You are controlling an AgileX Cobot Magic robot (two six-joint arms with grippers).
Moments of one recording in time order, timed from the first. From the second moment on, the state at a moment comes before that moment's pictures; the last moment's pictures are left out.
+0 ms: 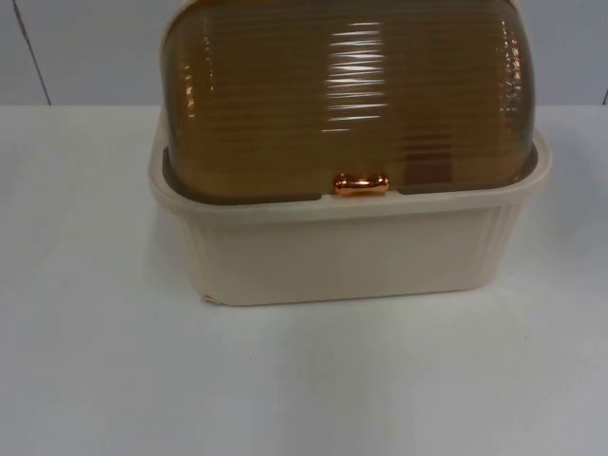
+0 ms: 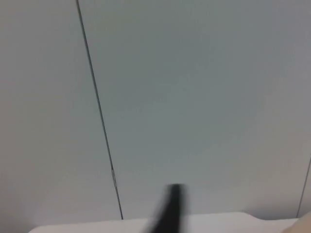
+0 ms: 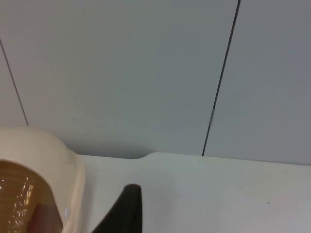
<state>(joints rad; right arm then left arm) 0.00 0.99 -1.05 0.03 0.47 -0.12 -0.03 1.05 -0.96 -0.11 0.14 0.13</state>
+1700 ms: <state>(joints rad) 0.00 0.46 -1.05 0.01 0.36 -0.10 -0.03 0.49 -0.96 0.02 0.19 0.13</state>
